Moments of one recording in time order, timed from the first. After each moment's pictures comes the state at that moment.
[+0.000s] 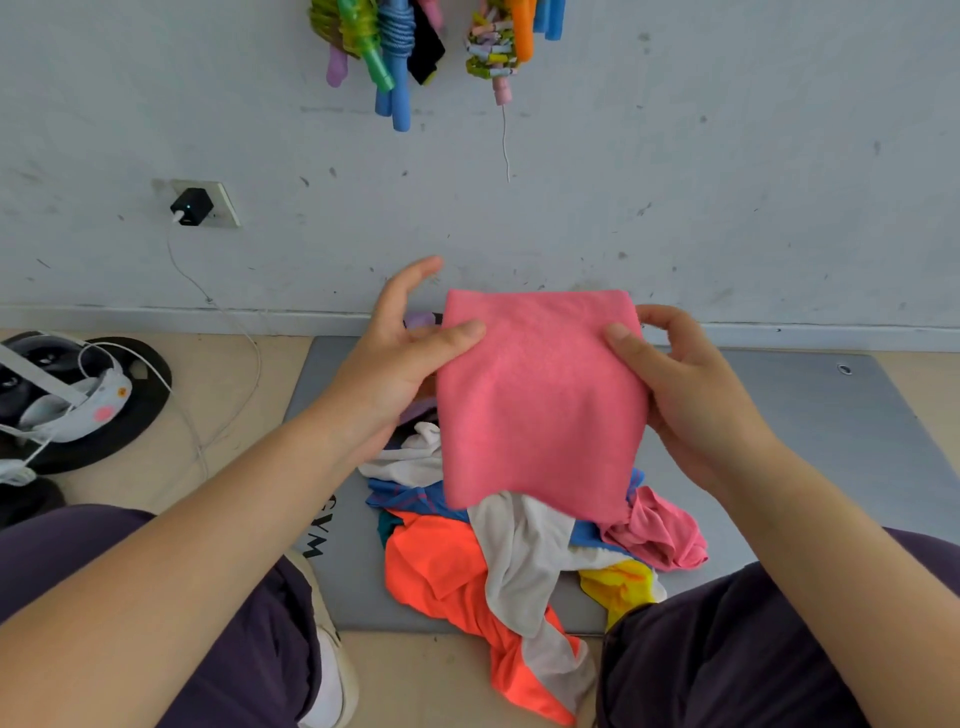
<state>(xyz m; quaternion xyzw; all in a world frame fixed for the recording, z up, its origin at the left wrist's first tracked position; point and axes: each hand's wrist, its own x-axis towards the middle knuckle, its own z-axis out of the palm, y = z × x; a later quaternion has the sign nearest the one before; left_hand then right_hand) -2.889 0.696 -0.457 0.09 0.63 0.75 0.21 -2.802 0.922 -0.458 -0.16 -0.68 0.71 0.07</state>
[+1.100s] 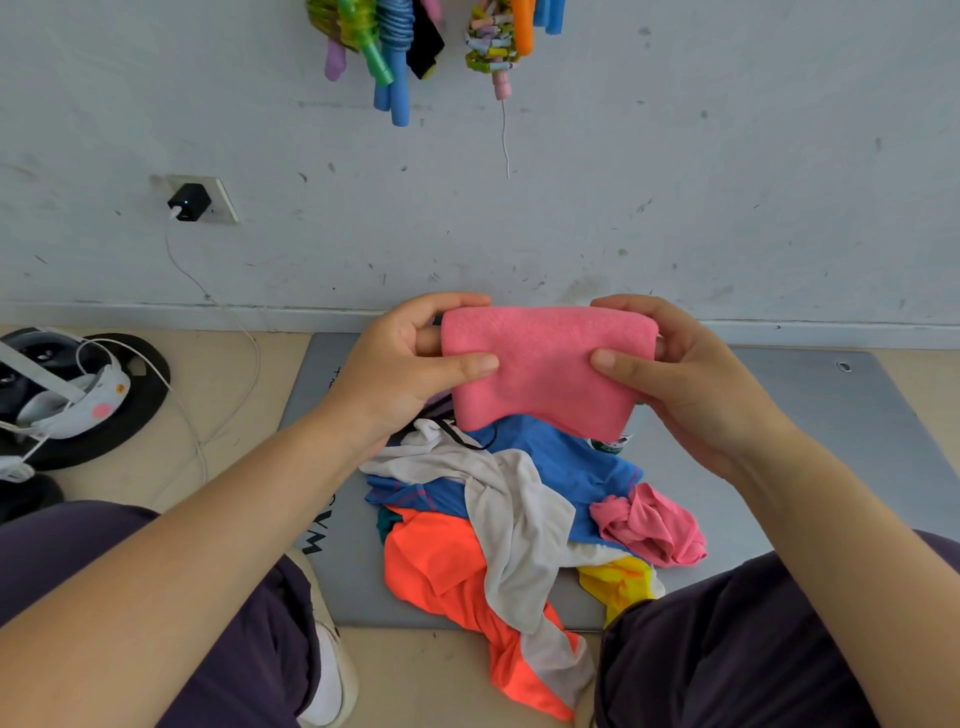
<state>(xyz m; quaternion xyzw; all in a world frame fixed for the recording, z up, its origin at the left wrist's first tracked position) -2.890 0.696 -0.465 0.19 0.68 0.69 0.17 -2.805 0.938 -0.457 -0.03 -0.69 0.73 0.02</state>
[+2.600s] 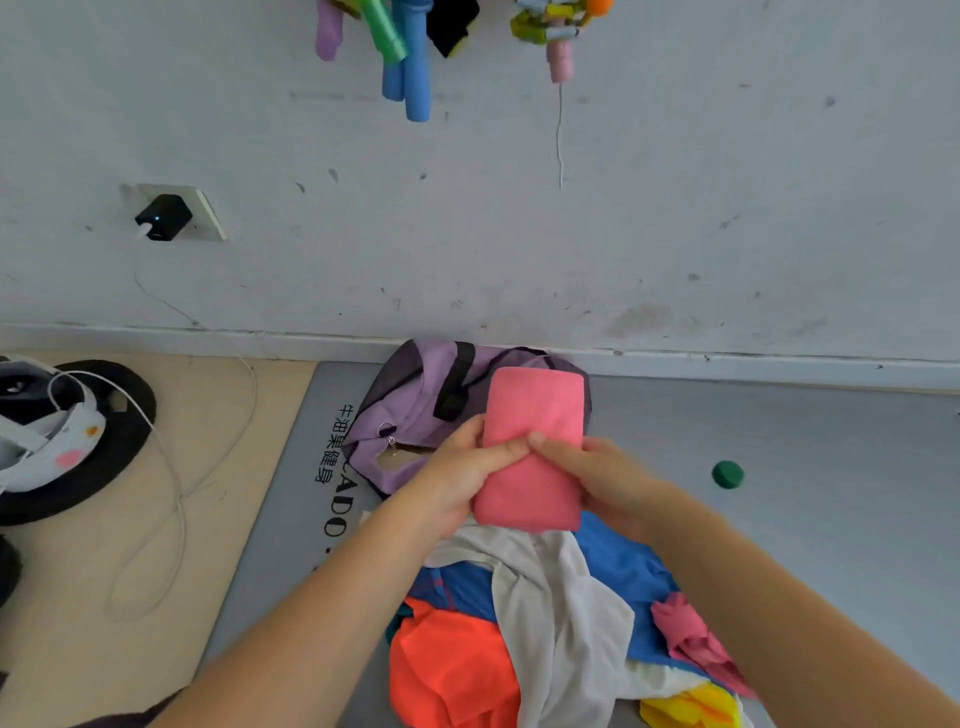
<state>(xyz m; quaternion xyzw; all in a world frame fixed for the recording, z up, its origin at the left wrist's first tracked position) -3.005 0.750 -0.636 -0.06 0.60 0.73 0.34 -2.958 0.917 -0.626 -0.21 -0.64 0.71 -0.22</state>
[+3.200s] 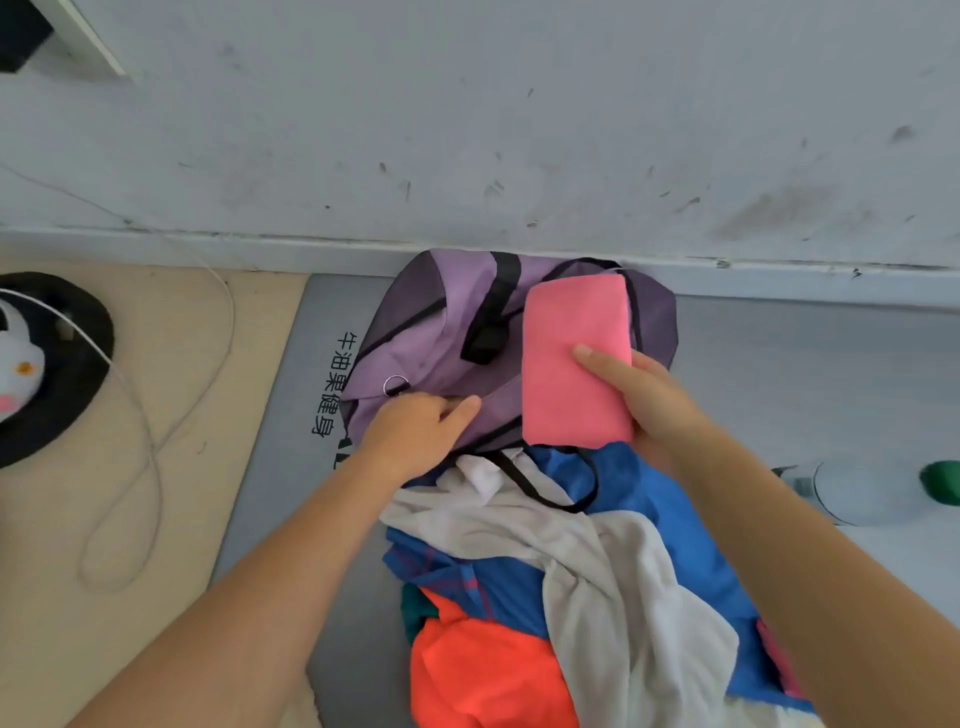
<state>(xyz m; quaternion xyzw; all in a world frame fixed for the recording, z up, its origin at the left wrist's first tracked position) -3.117 0.673 -0.812 0.13 0.95 0.18 0.21 -3.067 0.920 -0.765 -0.25 -0.58 0.76 -0.14</state>
